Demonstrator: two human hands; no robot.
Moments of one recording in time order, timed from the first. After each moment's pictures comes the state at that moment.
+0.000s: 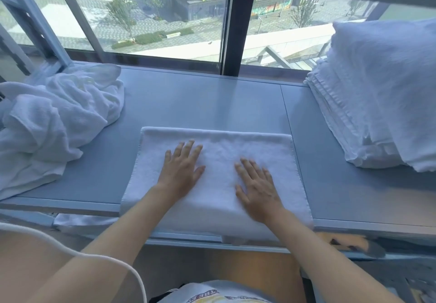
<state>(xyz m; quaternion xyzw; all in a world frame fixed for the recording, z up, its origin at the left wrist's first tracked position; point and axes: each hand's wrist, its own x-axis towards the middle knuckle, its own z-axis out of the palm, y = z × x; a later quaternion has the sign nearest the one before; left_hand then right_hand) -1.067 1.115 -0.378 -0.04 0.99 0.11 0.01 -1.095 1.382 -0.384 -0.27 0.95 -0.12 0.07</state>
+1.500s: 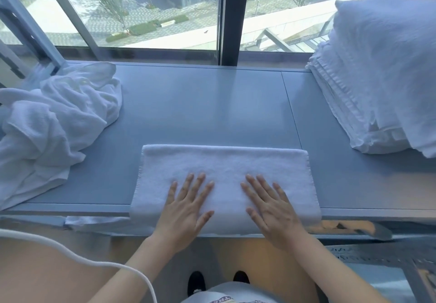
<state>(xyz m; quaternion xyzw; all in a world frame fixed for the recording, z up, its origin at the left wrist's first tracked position) -0.960 1.136 -0.401 0.06 0.99 0.08 0.05 -1.038 1.426 -0.400 -0.33 0.94 -0.09 0.06</state>
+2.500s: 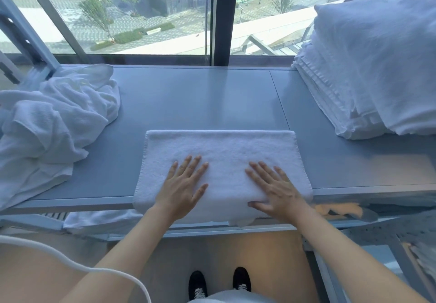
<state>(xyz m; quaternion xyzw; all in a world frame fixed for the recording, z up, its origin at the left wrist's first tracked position) -0.984 1.108 -0.390 0.10 0.99 0.10 0.03 -1.049 1.442 -0.393 -0.35 0.93 -0.04 0.06</state>
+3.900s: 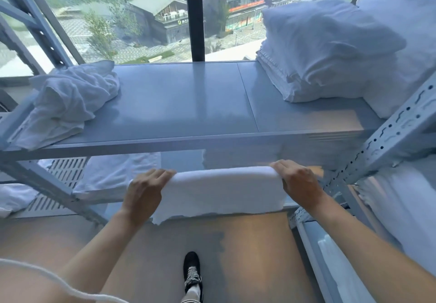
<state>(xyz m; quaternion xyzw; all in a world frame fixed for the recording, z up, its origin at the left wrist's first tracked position) -0.740 1.190 -0.338 0.07 0.98 0.07 -0.16 -0.838 1.612 -0.325 -0.32 0.92 -0.11 -0.18</state>
